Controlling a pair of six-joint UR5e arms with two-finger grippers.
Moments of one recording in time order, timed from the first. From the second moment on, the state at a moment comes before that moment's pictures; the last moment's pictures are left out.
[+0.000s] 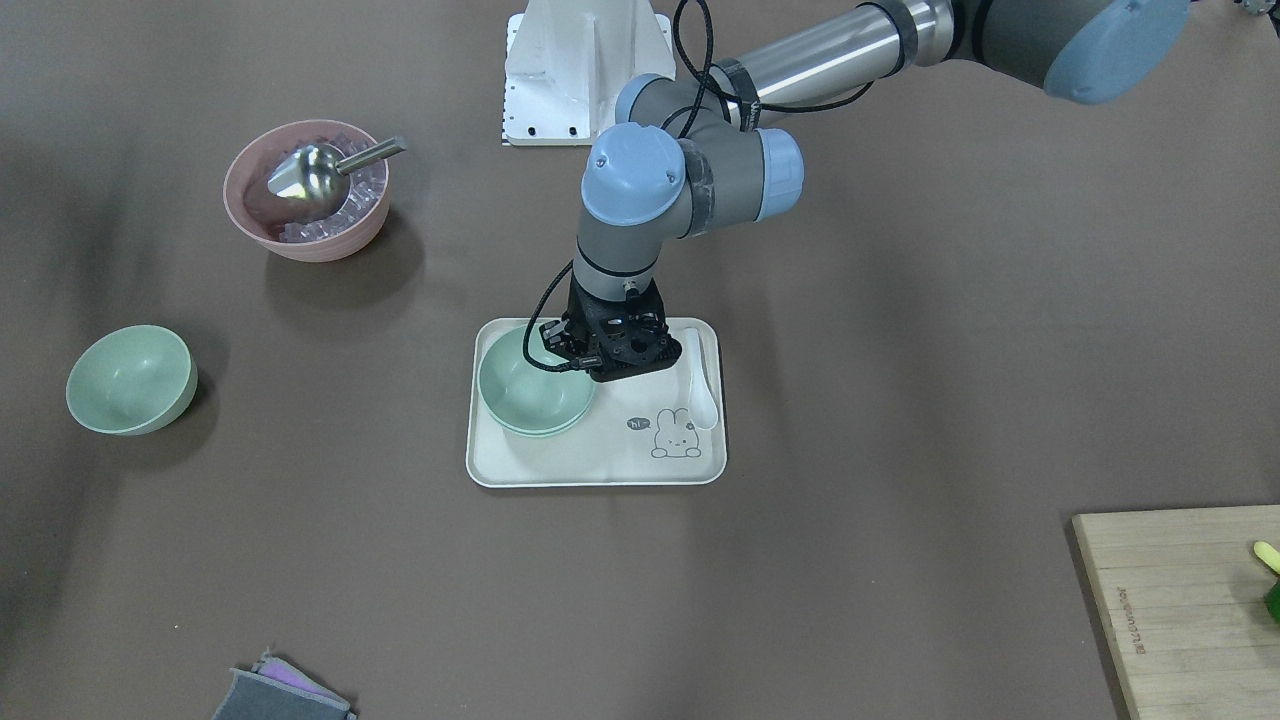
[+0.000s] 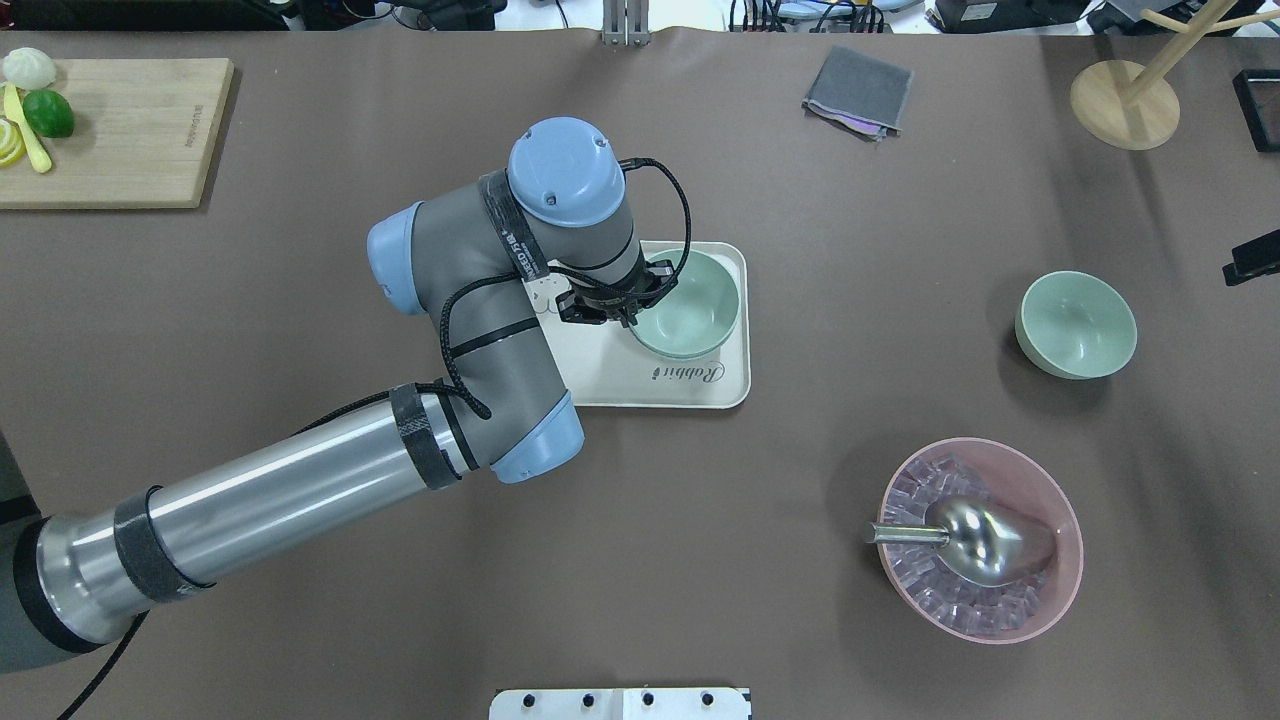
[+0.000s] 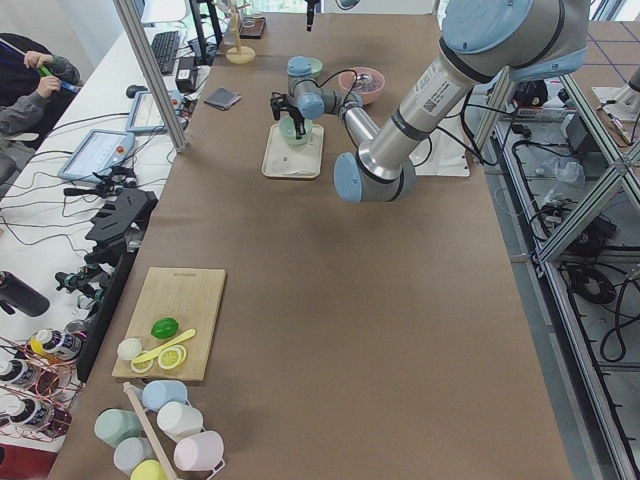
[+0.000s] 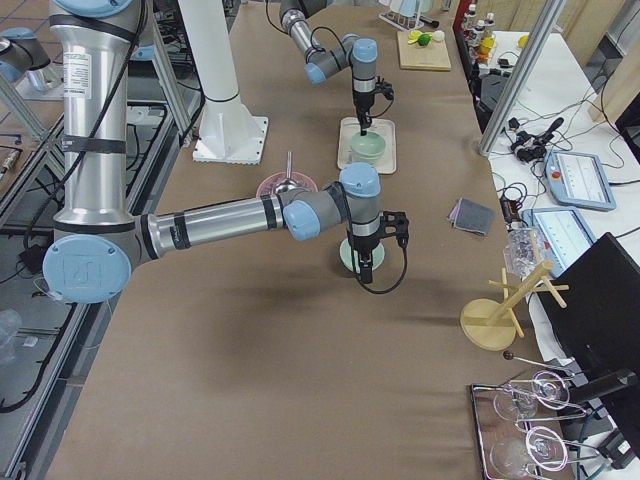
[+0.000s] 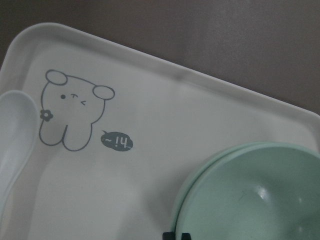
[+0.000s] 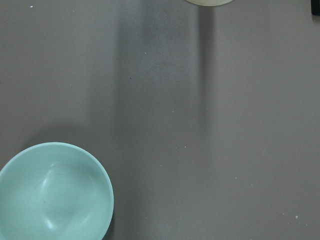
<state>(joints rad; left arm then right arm) -0.58 -2.51 -1.30 -1.80 -1.94 -1.48 1.26 -1.63 1.84 -1.35 2.17 0.47</state>
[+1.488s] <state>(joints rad) -0.59 -2.43 -1.40 -1.89 -1.91 -1.46 1.26 -1.63 1.84 -1.35 2.17 0.47</state>
